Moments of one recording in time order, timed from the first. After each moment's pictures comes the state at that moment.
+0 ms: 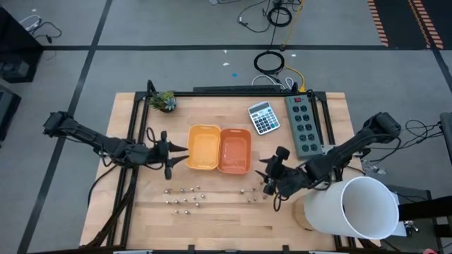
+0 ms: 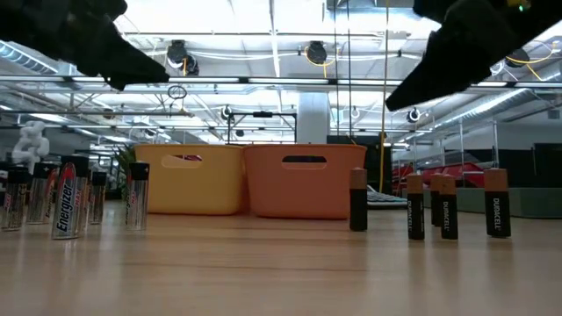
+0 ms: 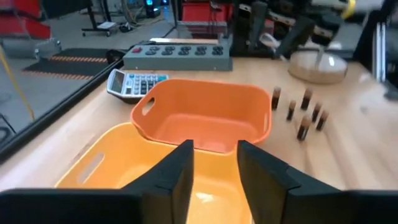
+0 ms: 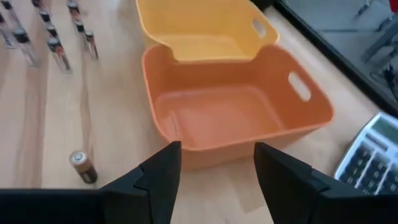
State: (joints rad) left arm -0.35 0.71 0.30 0.10 -0.51 -0.09; right arm 0.52 1.39 0.73 -0.18 0.80 0.52
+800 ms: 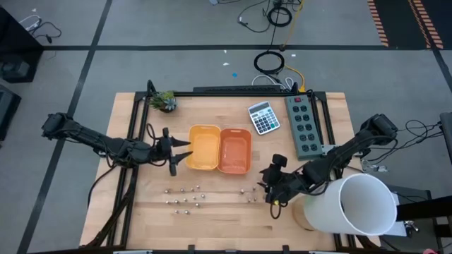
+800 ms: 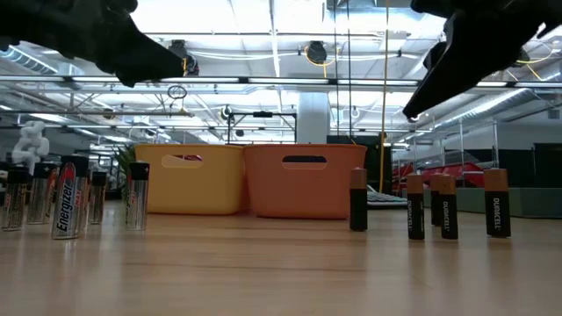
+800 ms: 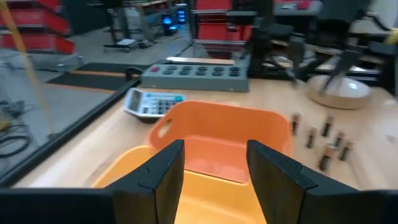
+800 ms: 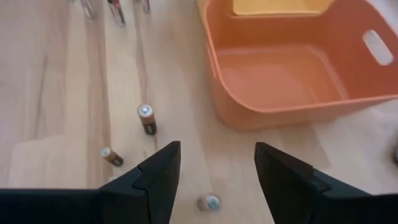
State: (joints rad) left arm -0.29 0.78 0.30 0.27 -0.50 -0.07; right arm 0.54 1.43 0.87 -0.42 0.56 0.59
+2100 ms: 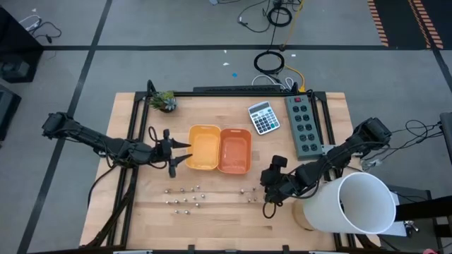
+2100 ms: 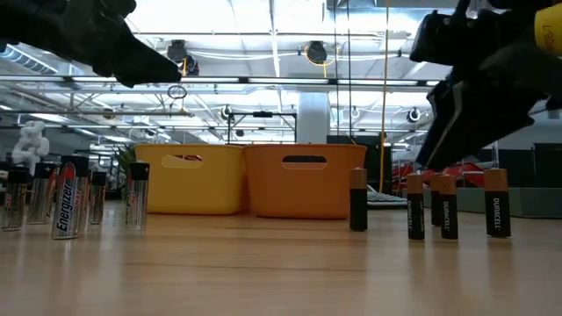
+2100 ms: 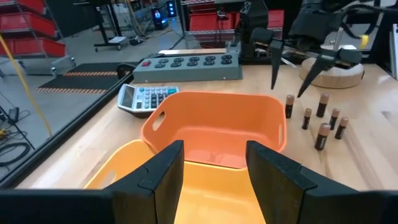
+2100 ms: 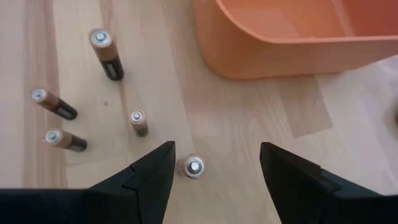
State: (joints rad) left arm -0.30 0.78 0.30 0.22 -0.50 -0.02; right arm 0.52 1.54 0.82 -0.41 0.53 0.62
